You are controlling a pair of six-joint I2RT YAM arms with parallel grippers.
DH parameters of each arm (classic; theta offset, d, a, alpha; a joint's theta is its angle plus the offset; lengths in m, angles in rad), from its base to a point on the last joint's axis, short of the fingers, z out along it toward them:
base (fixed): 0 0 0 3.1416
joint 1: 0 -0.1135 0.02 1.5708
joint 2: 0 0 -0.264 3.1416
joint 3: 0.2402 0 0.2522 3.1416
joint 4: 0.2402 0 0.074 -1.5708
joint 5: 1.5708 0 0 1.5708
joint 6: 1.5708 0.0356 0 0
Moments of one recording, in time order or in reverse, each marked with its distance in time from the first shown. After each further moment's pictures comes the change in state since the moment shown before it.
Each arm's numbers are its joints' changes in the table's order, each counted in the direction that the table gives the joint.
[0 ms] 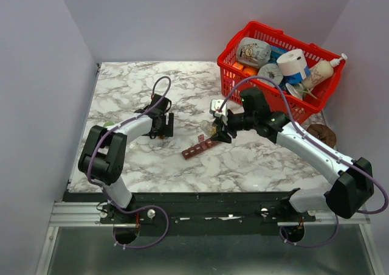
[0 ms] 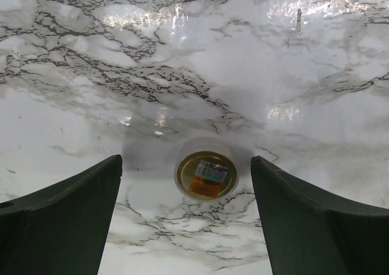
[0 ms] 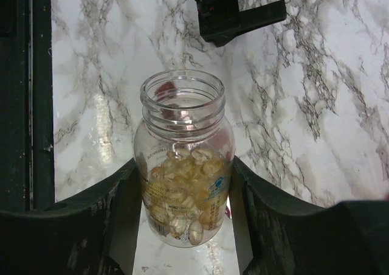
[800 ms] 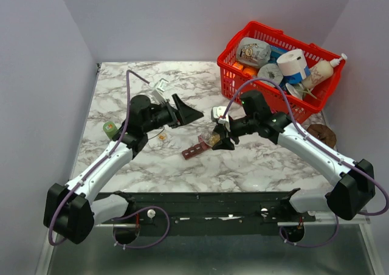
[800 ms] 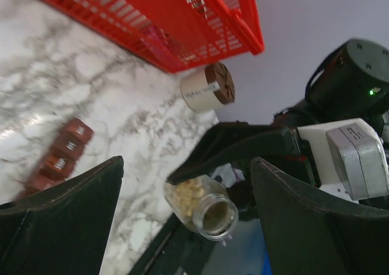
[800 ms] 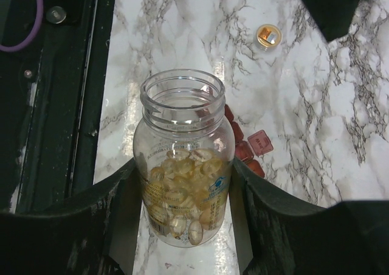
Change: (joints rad) left arm 0.057 -0.578 -0.211 -0.628 0.733 -0.621; right arm 0.002 -0.016 -0.006 0.109 -0.162 -0.084
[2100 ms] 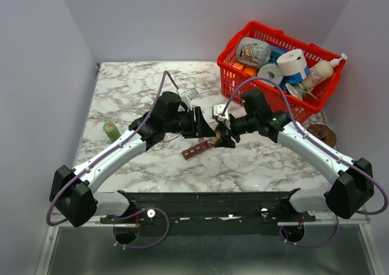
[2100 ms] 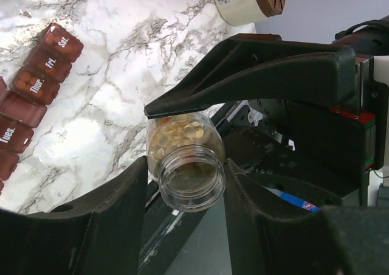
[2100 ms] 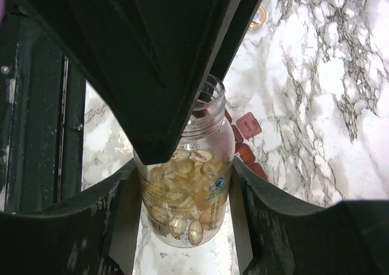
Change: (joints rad) left arm 0.263 0.155 0.245 0.496 -0.075 0.155; right arm 0.019 0.014 0.000 0.001 0.049 0.012
